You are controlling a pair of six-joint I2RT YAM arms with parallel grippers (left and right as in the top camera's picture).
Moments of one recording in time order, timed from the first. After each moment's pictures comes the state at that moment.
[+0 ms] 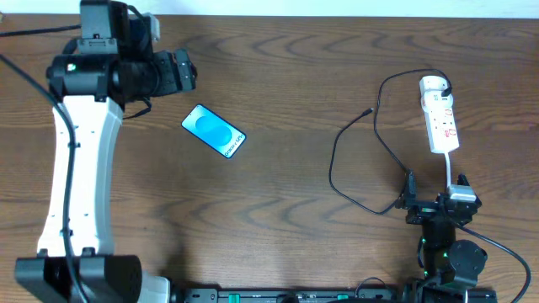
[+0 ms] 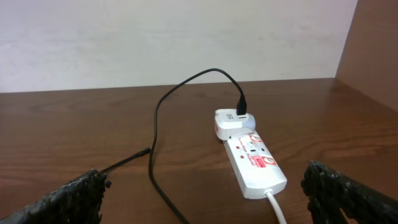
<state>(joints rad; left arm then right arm) 0.02 1.64 1.73 -1.10 0.27 -0.20 -0.21 0.01 0.01 -0.06 -0.12 -0.01</state>
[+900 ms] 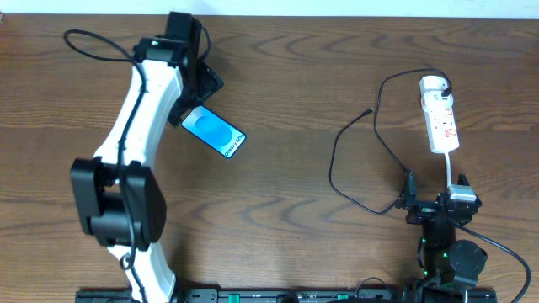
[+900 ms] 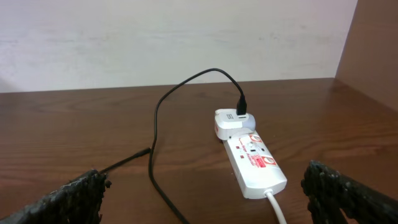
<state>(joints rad) -0.15 1.99 1.74 -1.12 -0.06 -0.90 -0.21 0.01 0.01 -0.06 -0.12 -0.01</state>
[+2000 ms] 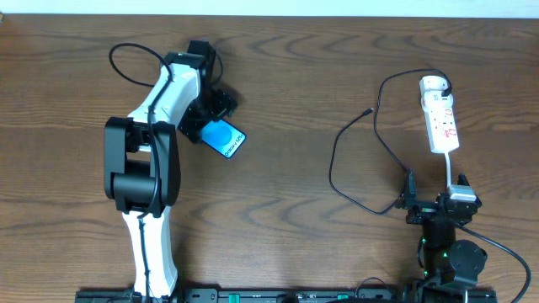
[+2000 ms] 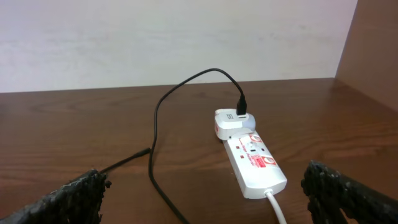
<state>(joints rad) -0.15 2.22 1.71 -1.05 0.10 -0.93 -0.21 0.01 0.01 -0.06 -0.12 -0.01</state>
